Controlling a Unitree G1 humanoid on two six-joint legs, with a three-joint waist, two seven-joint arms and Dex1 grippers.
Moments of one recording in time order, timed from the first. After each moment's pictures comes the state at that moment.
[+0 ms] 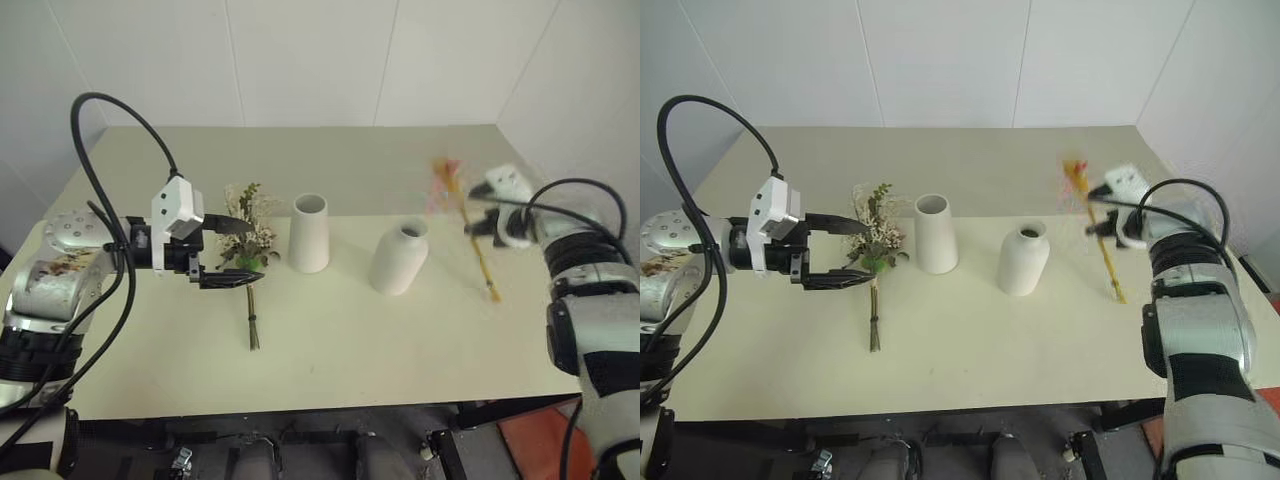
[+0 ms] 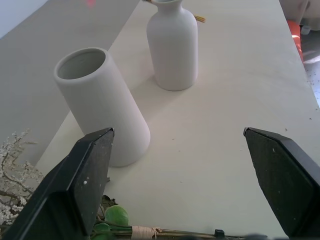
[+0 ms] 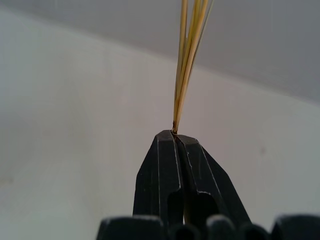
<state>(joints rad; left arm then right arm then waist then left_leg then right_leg) -0.61 0.92 0.04 -0.07 -0.47 0.46 -1.27 -1.13 -0.67 -0.11 0.72 0.01 0.50 0.56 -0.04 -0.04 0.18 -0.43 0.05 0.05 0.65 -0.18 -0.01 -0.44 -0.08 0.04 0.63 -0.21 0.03</state>
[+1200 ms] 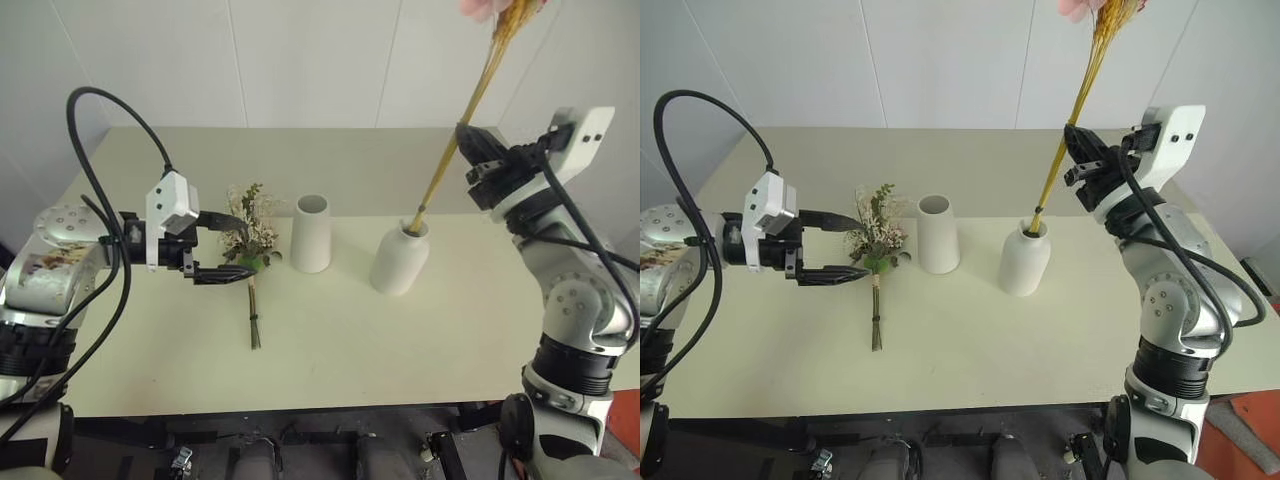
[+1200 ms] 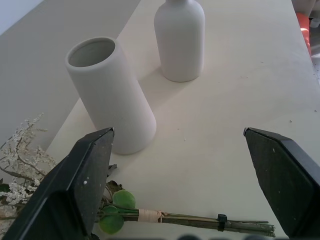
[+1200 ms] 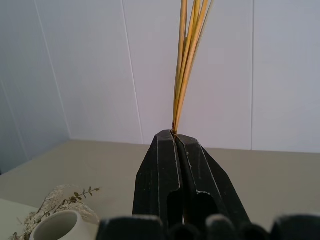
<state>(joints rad) -0.64 0.93 0.02 -0.04 -0.46 0.46 -1.28 -0.67 -0.38 -0.34 -0.32 0.58 0.66 0.30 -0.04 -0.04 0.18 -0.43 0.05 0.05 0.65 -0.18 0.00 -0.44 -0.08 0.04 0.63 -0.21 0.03</state>
